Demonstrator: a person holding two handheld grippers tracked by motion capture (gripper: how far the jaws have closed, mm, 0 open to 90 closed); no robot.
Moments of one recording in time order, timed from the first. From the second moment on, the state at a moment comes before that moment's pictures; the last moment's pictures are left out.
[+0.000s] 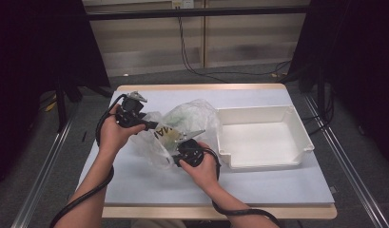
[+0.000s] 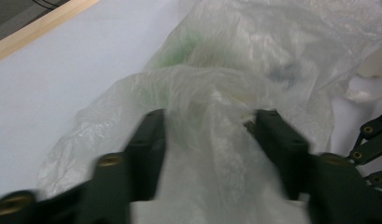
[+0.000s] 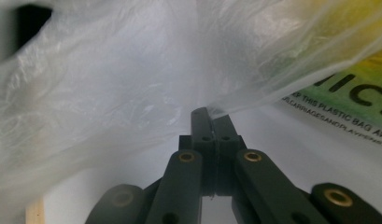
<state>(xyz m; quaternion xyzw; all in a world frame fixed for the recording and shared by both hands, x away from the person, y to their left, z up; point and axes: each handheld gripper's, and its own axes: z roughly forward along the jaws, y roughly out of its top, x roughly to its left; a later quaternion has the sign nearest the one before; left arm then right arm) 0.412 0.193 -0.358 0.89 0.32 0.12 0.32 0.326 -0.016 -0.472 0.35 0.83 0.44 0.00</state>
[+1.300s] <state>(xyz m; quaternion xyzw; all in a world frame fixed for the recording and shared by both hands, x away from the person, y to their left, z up) 0.468 0.218 -0.371 0.88 0.34 0.13 0.32 0.289 -0.025 -0.481 0.32 0.85 0.43 0.00</state>
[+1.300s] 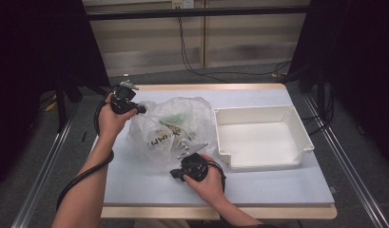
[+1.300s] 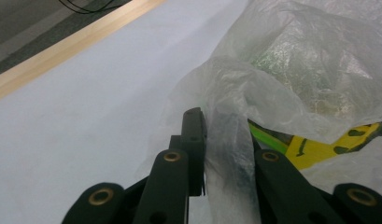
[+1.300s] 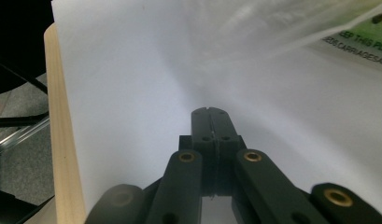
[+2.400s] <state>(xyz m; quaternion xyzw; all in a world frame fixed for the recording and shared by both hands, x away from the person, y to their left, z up) 0.460 0.210 -0.370 0.88 0.32 0.10 0.33 0.318 -0.050 -0.423 0.31 0.84 0.44 0.10</state>
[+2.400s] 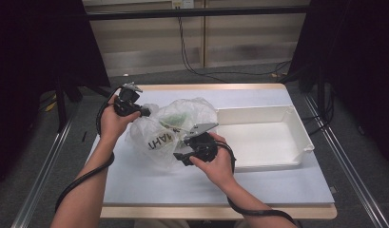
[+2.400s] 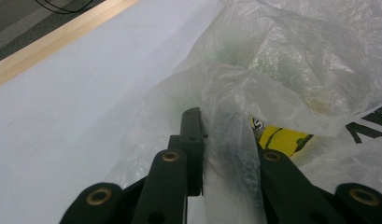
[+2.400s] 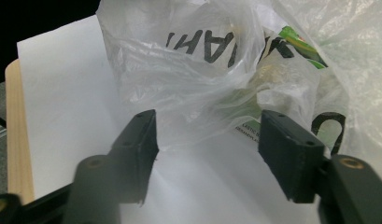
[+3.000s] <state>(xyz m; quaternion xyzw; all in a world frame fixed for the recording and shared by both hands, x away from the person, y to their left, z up) 0.461 0.207 -0.369 0.89 0.32 0.10 0.32 0.326 -0.044 -0.415 0.30 0.84 0.43 0.12</state>
